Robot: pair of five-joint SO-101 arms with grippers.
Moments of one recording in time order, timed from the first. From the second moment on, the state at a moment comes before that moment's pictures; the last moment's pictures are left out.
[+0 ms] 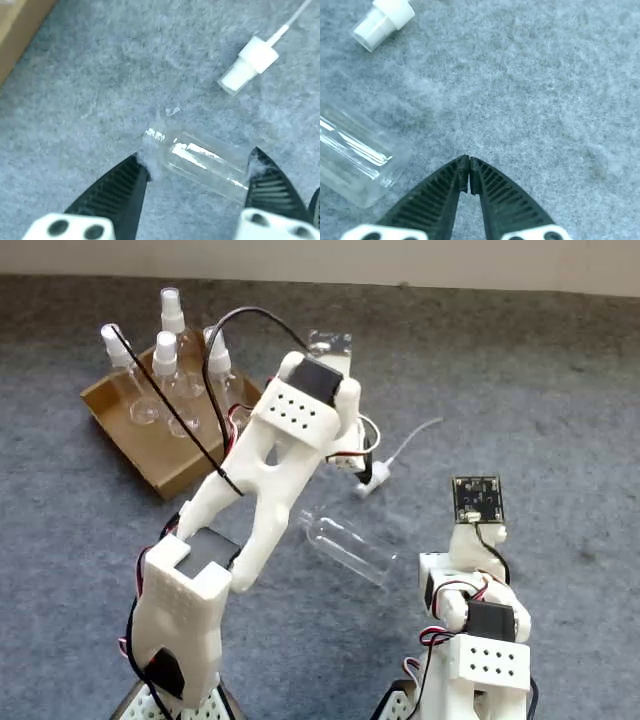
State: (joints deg) left arm 24.9 25.5 -33.8 100.7 33.5; right arm 5.4 -76.0 82.2 55.4 10.7
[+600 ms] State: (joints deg) left arm 28.3 4.6 -8.1 98.9 37.8; right arm 5.4 -76.0 82.2 55.4 10.7
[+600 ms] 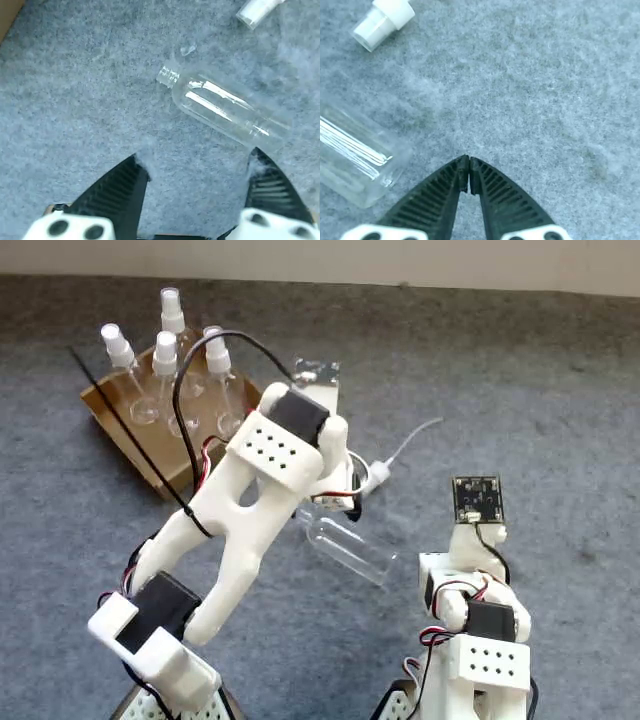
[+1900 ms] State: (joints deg) left arm 32.4 2.9 24.7 57.4 70.0; right arm 5.4 -76.0 85.9 49.7 10.7
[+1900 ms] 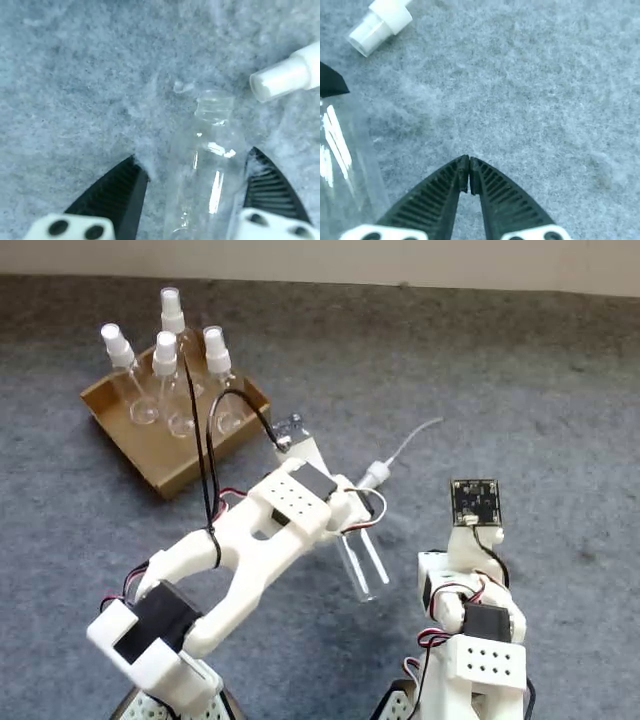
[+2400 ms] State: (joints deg) left arm 38.3 5.6 26.9 56.6 70.0; right arm 5.4 -76.0 85.9 49.7 10.7
